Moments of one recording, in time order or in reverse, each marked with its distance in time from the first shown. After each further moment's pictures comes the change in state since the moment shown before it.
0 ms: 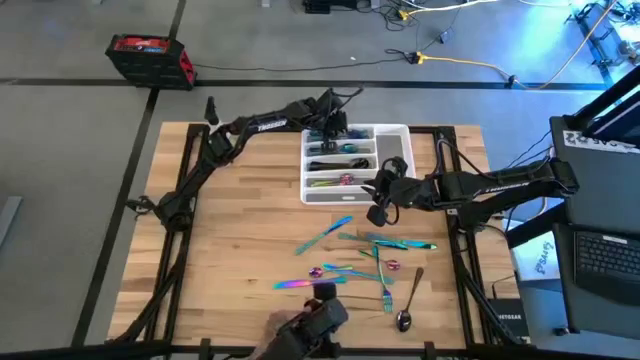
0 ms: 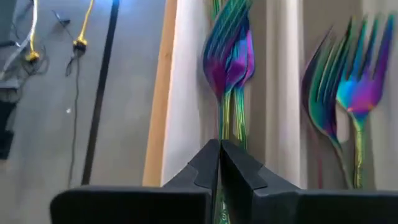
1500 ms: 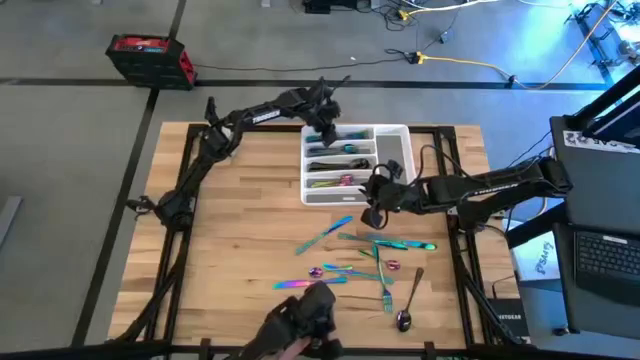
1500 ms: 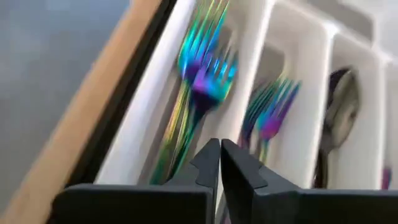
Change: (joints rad) left arm 0.078 -0.010 0.035 -0.103 0.417 -0.417; right arm 0.000 0.089 0.000 -0.003 0.038 -0.011
